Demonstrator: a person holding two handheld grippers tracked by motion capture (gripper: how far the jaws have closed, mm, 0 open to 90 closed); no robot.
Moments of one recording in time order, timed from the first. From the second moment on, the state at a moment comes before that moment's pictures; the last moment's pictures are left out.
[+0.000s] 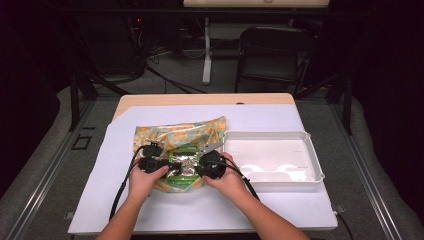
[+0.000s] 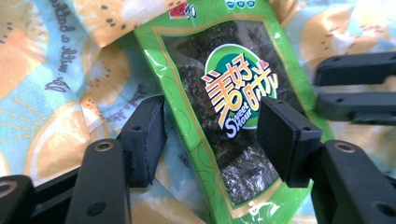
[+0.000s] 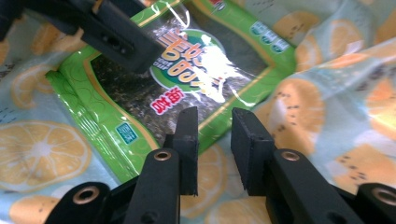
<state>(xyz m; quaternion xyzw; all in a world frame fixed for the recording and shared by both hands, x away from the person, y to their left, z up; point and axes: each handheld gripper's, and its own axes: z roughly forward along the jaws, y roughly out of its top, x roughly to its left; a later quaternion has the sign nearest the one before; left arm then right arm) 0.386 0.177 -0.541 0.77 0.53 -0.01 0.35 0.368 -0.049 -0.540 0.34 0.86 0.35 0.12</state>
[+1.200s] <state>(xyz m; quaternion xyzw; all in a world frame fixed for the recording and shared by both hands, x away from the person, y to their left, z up) 0.384 0.181 -0.529 0.76 0.53 -0.02 0.38 0.370 -0.053 -0.545 0.34 0.86 0.37 0.10</state>
